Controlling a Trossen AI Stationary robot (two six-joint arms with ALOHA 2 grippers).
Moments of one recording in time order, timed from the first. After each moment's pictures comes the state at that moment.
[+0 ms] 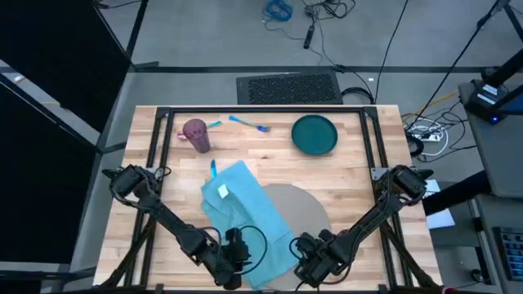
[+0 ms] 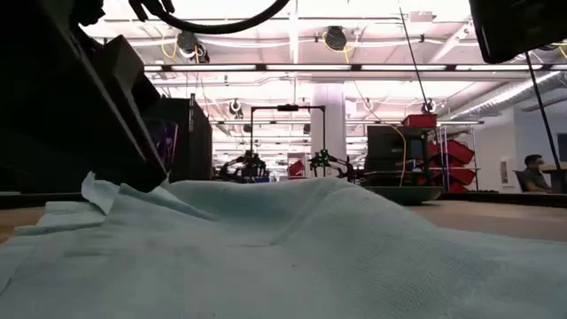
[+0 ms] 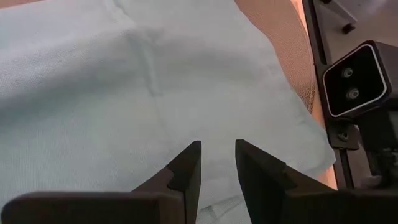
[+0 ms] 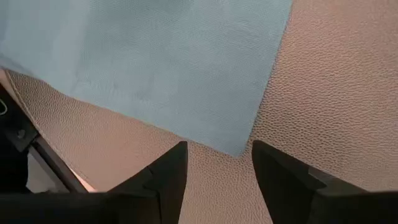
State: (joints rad) left arm -0.72 1.92 1.12 -0.06 -0.38 -0.69; right arm 0.75 1.97 1.32 -0.67 0.18 1.48
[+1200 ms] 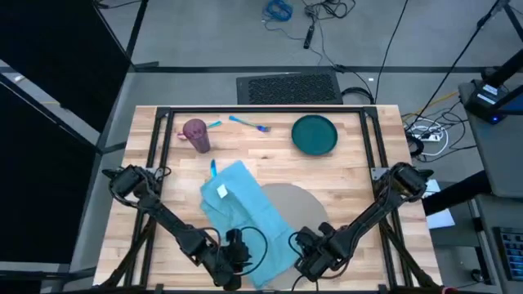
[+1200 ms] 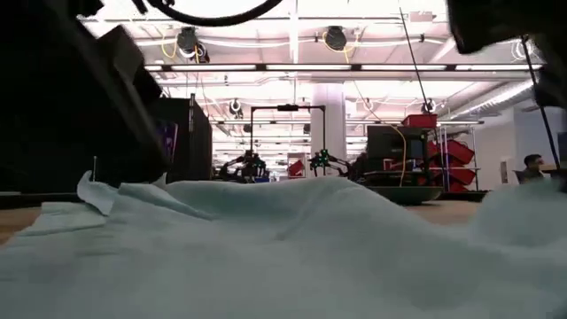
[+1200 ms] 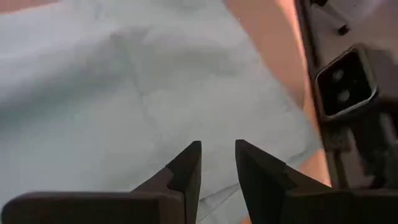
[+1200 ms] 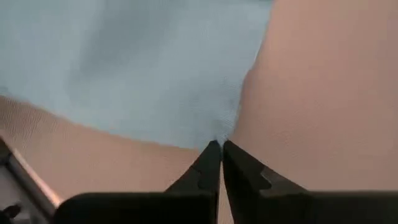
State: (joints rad) left arm -0.71 1.92 1.12 -0.01 -0.39 -0.66; right arm 0.69 1.90 1.32 -0.79 0.26 1.38
